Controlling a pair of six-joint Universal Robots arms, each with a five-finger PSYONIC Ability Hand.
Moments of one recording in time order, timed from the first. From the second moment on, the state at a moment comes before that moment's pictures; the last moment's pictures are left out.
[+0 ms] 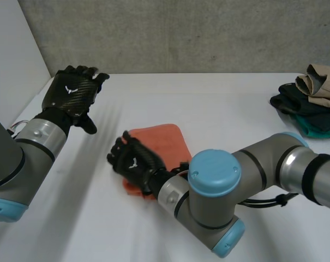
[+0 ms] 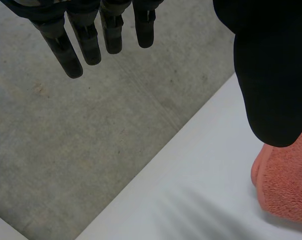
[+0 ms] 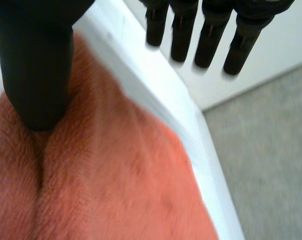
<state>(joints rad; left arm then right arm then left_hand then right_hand) 4.39 -1.74 -1.72 3.50 -1.42 3.55 2.40 -0.82 1.32 -0.36 1.25 2.31 0.20 0.21 0.21 0.20 0.05 0.33 0.37 0.40 0.41 0.20</state>
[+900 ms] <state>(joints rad) 4.07 -2.18 -1.32 3.12 -1.78 3.35 2.13 -0.77 0.96 0.23 1.39 2.79 0.20 0.21 0.21 0.20 0.05 0.22 0.22 0.21 0.21 0.04</state>
